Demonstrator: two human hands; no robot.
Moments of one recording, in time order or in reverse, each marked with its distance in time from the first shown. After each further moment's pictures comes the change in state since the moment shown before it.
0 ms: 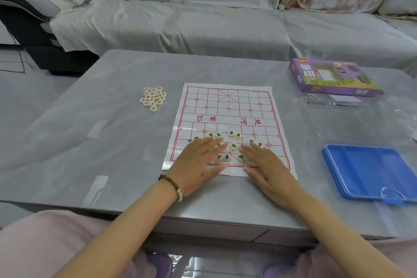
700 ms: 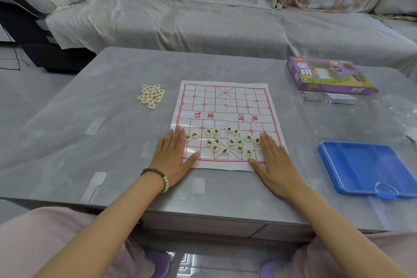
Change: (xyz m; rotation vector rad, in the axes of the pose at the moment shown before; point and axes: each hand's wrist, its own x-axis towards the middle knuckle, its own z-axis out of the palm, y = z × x) left_hand -0.011 -0.042 0.008 0.111 -0.107 -0.415; right_hand 0.001 0.026 0.007 -0.167 -0.039 0.299
